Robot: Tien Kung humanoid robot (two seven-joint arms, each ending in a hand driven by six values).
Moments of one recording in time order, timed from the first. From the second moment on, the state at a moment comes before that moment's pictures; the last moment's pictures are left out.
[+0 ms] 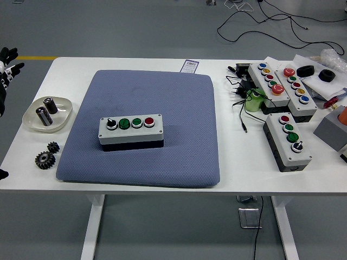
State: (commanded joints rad) left arm -0.32 0.29 -1.64 -1.19 1.16 -0.05 -0.07; right arm 0.08 -0.03 1.33 0.18 -1.54 -0.19 -0.21
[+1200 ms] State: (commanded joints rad) left arm -0.20 0.19 -1.63 -1.35 1.03 -0.13 -0.03; right arm 0.08 -0.02 1.36 0.18 -1.62 -0.18 -0.22
